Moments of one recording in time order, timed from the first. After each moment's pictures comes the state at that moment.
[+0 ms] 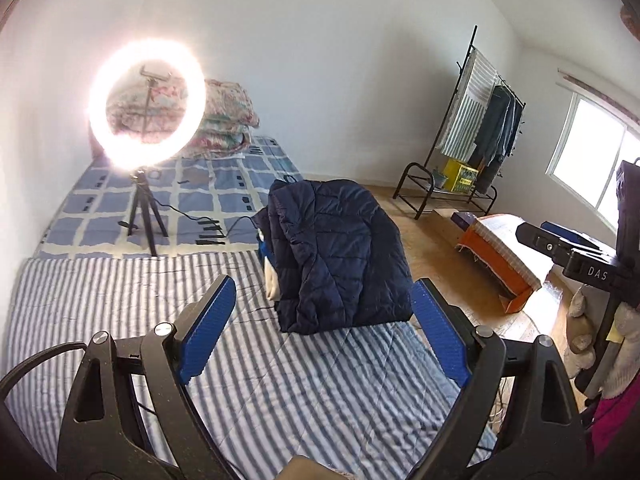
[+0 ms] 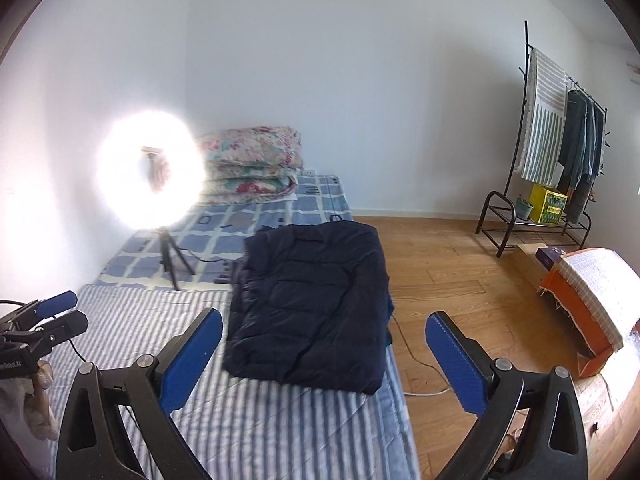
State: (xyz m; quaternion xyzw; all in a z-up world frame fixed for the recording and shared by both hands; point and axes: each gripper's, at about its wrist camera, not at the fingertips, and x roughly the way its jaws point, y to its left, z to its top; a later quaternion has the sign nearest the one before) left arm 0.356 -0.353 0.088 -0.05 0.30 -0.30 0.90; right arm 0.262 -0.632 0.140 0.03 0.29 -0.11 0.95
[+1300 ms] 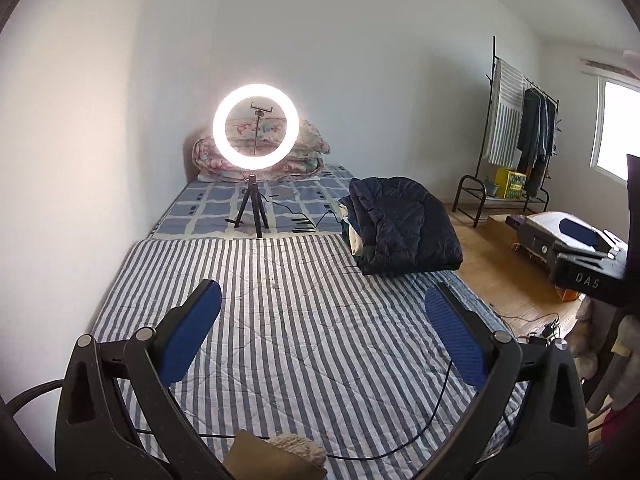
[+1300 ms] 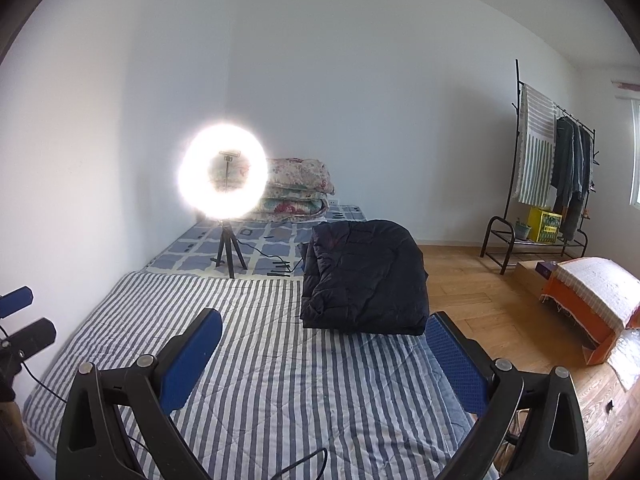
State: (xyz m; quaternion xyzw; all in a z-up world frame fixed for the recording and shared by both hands) left arm 0.146 -0.211 0.055 -0.01 0.22 -0.19 0.96; right arm 0.097 -0.476 0.085 0.00 0.21 -0.11 0.97
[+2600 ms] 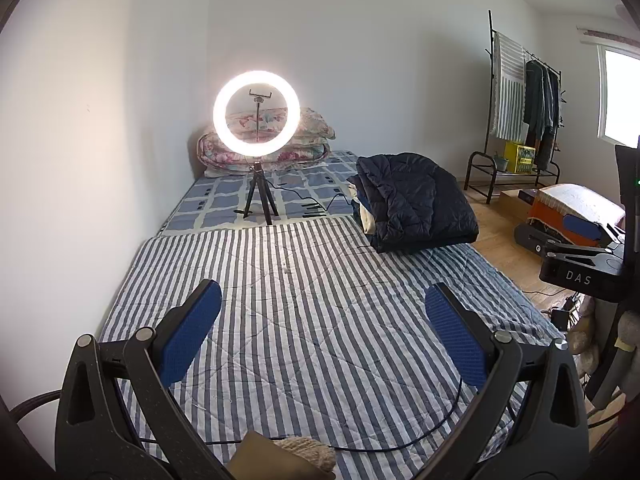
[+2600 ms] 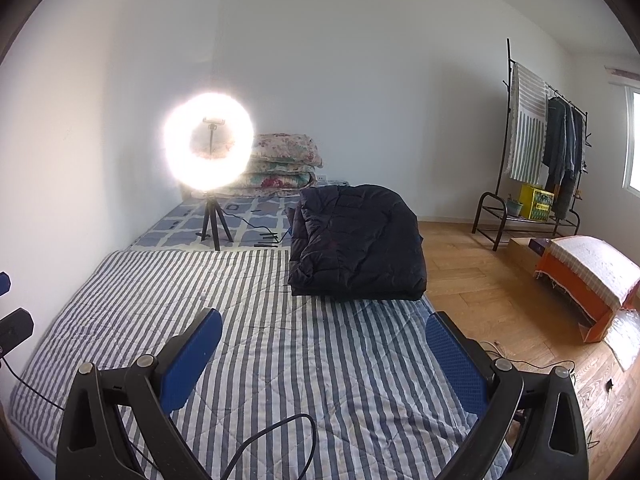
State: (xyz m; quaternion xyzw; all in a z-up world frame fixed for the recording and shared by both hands) left arm 0.144 -0.222 0.021 0.04 0.23 -0.18 0.96; right arm 0.101 -0.484 0.031 0.02 0.24 -0.13 0.96
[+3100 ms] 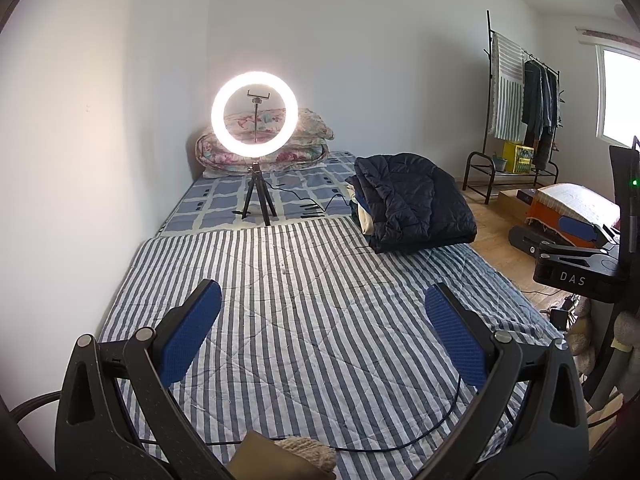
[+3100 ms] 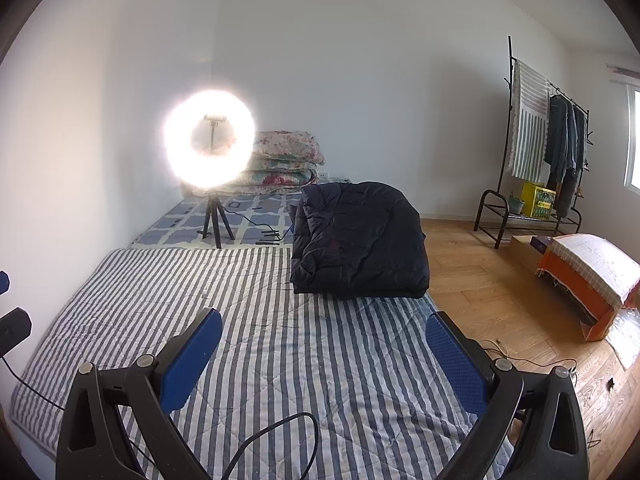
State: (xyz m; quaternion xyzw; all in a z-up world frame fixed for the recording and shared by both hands) left arm 0.143 -0.223 0.023 0.04 0.23 -0.18 0.96; right arm 0.104 -0.482 0.027 0.02 0.24 -0.13 0.96
